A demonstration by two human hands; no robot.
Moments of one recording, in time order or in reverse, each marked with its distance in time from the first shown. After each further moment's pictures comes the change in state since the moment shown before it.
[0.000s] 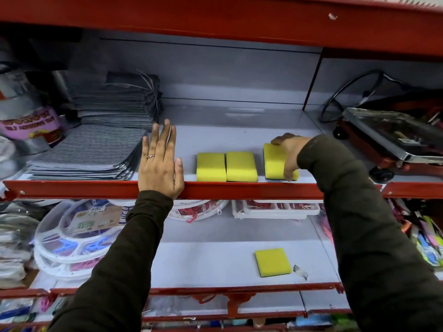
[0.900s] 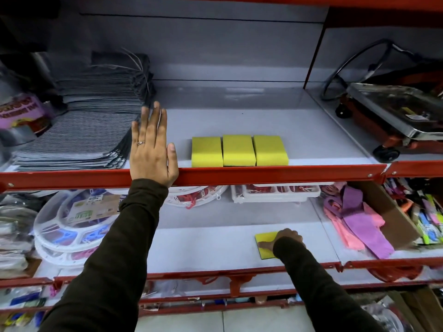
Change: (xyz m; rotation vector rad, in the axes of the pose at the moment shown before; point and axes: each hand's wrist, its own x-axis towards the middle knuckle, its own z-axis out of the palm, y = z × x) left_hand -0.001 0.002 0.002 0.015 0.026 -0.012; right_hand 0.014 -0.018 0.308 0.480 -0.341 0.592
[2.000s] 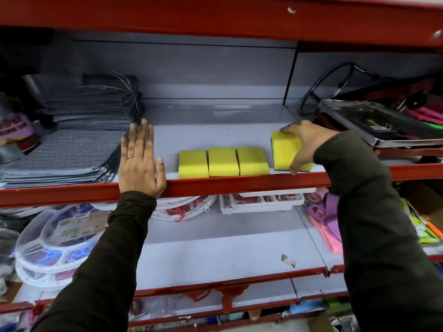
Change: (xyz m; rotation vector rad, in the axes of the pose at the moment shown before) left_hand -0.001 0.000 0.000 0.005 -0.019 -0.005; right_hand -0.157 -0.010 -0.276 -0.211 0.451 -0.587
